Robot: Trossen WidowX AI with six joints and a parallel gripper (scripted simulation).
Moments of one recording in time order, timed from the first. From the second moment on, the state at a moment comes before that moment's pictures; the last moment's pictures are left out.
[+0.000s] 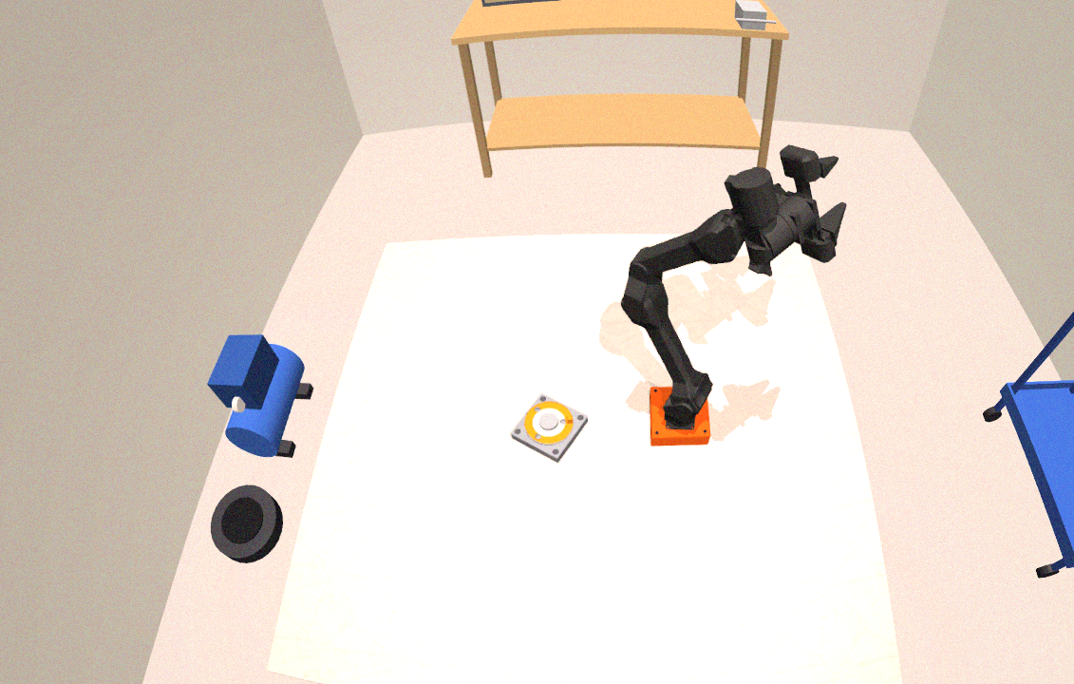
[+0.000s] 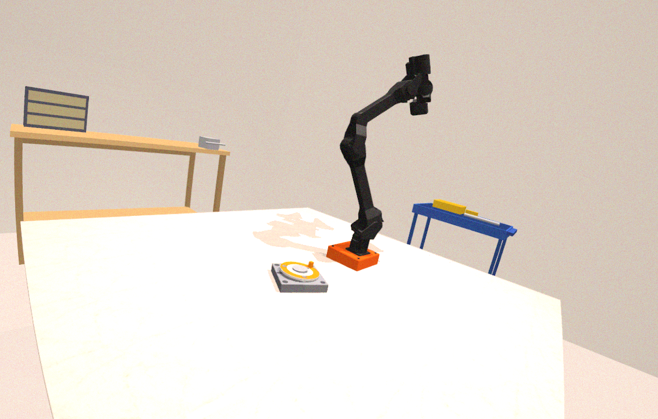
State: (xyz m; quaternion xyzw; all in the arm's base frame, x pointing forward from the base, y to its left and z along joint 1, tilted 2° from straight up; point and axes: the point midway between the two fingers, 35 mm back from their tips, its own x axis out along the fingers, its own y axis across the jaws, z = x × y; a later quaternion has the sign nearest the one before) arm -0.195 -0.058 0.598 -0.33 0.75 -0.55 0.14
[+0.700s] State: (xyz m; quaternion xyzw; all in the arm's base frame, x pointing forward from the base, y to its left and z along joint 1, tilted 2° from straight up) arm -0.218 0.193 0.502 0.09 0.52 -0.84 -0.11
